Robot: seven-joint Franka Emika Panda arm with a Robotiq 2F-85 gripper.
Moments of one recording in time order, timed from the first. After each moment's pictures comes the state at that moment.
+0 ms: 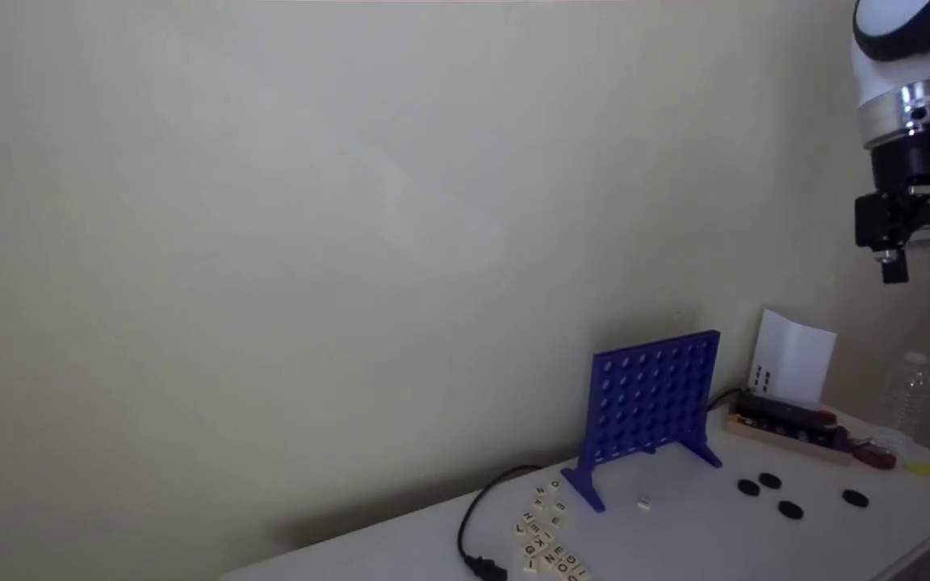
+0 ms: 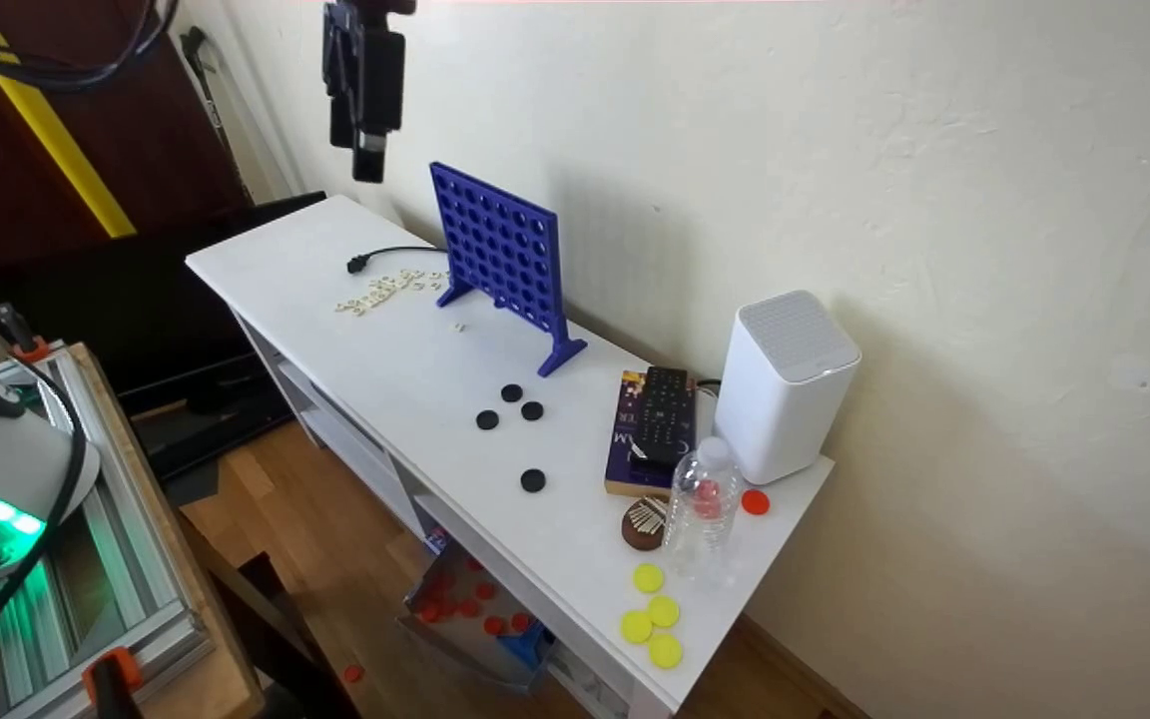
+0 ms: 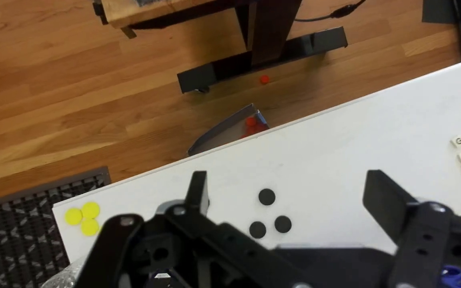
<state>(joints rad) -0.16 -0.17 -0.18 -2.28 -0.11 1.78 0.01</state>
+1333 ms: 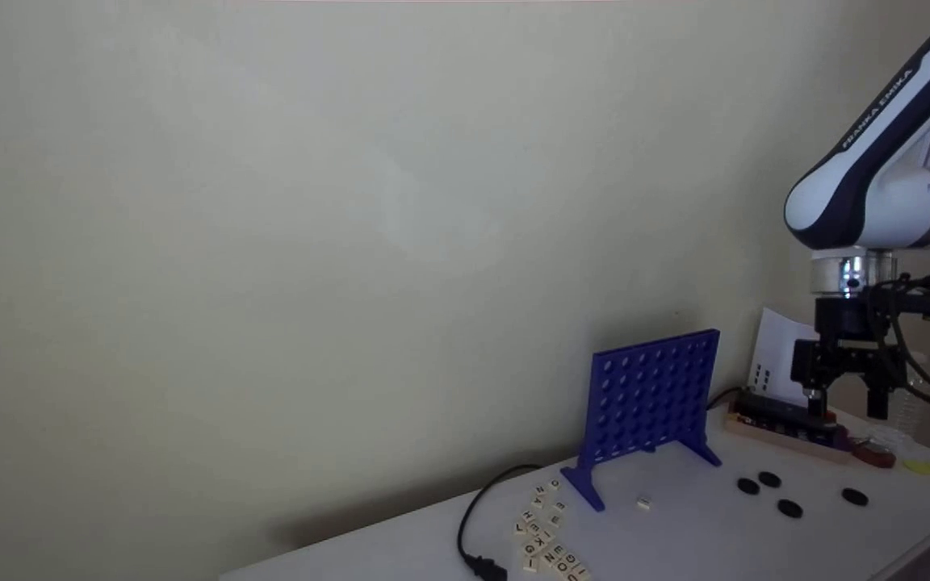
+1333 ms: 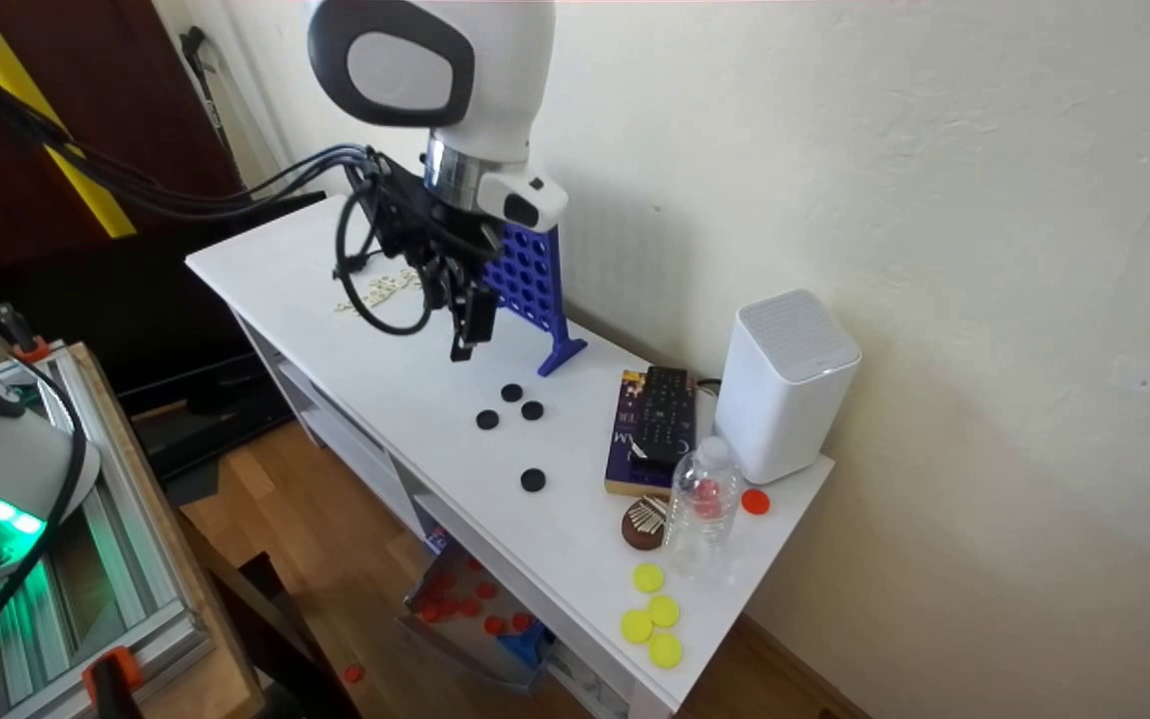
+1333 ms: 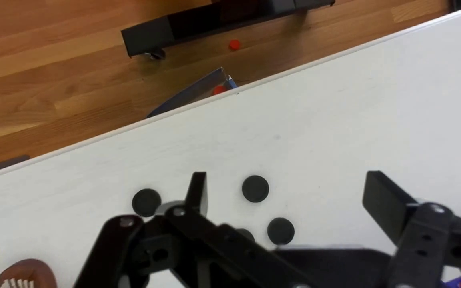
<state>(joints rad) -0.21 0.29 -0.18 -2.32 0.12 2.29 -0.19</state>
